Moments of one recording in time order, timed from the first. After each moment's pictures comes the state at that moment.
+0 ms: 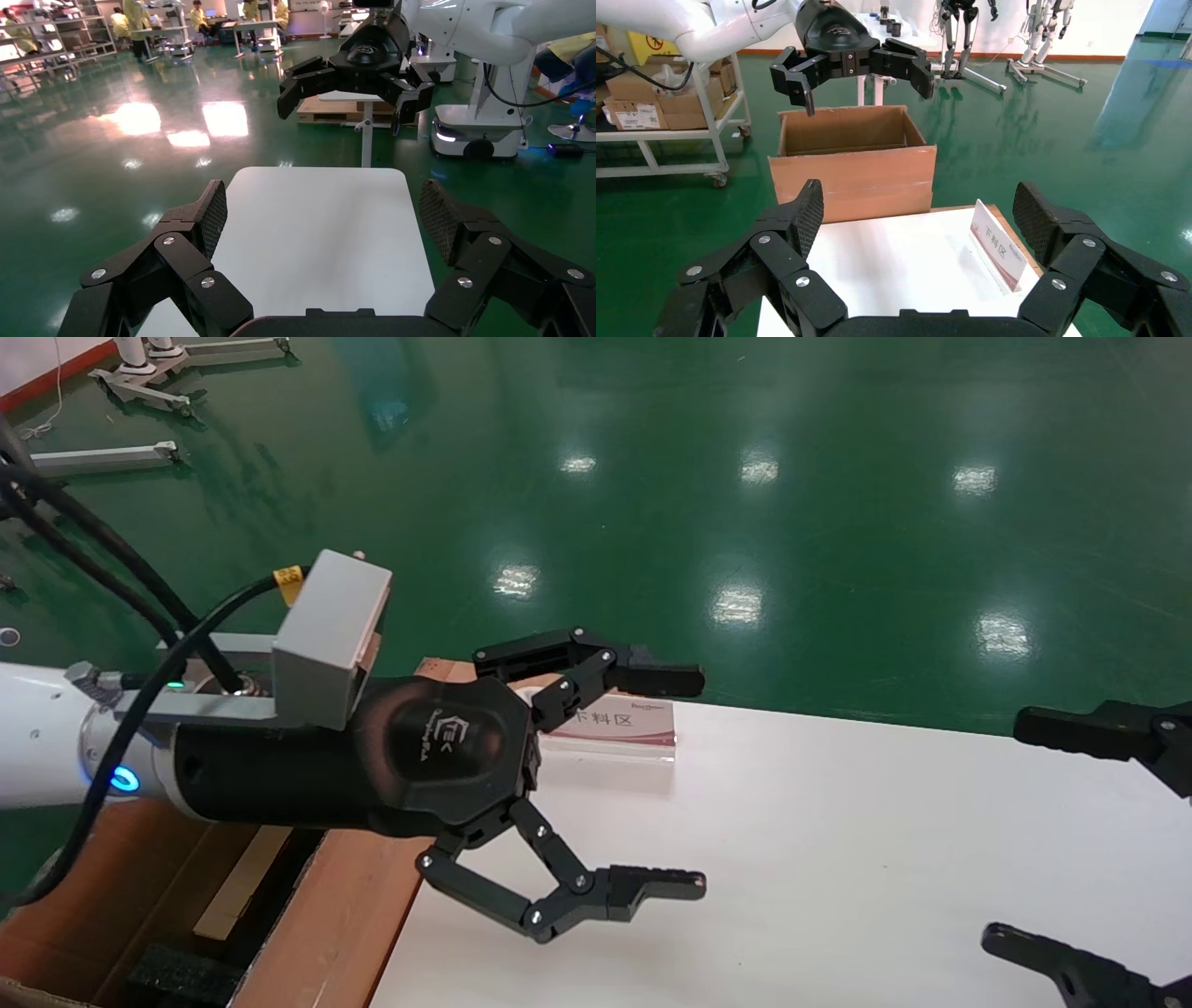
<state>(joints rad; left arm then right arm) -1.05 0.62 0.24 -1.29 0.73 1.50 -0.19 1.08 -0.60 -0.30 1.28 -0.72 -1.49 0.18</state>
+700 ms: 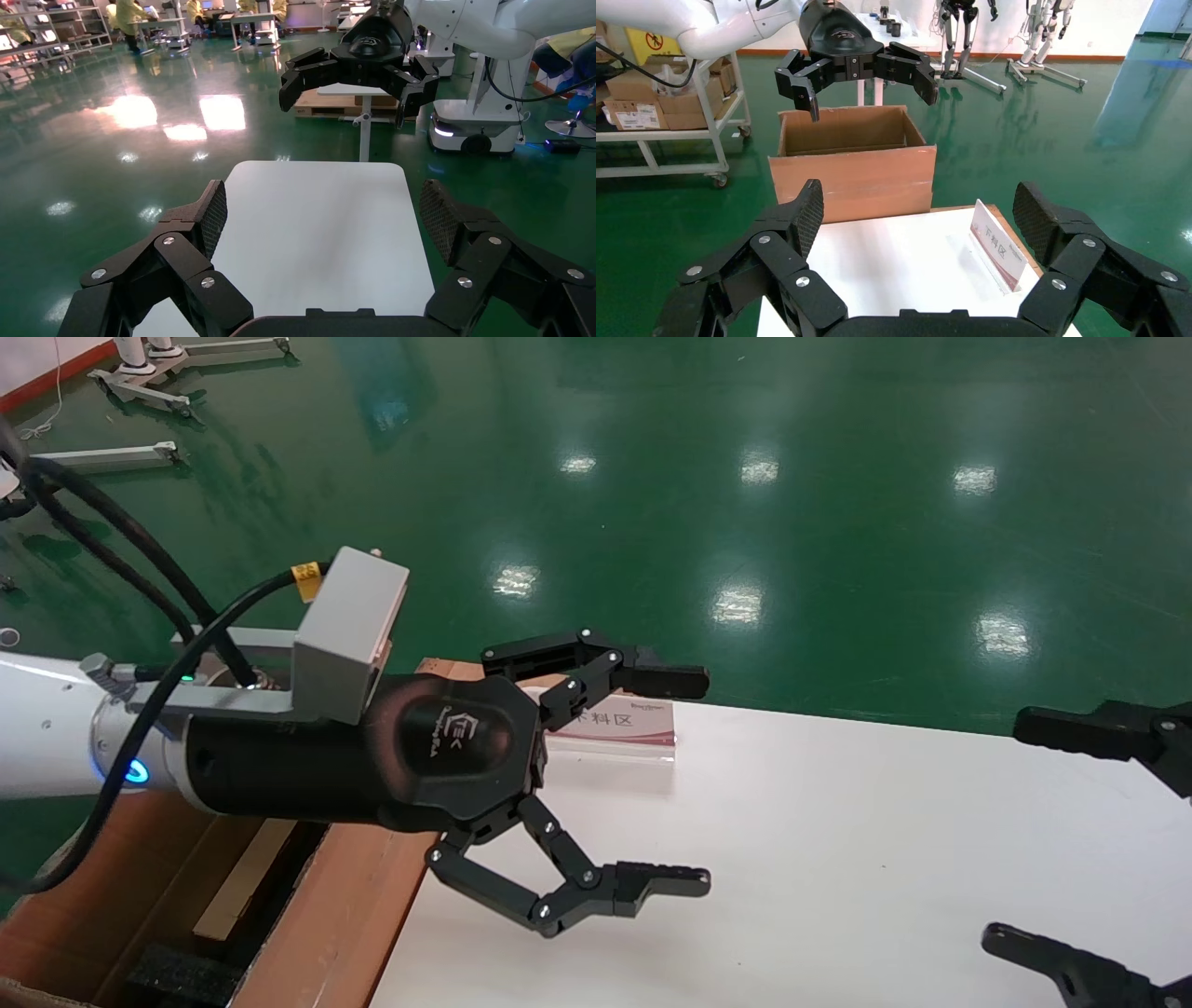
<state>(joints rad) -1.07 0.61 0.27 -1.29 0.73 1.50 -0.19 1.08 -0.60 -0.30 1.28 -0.71 -1.49 0.18</state>
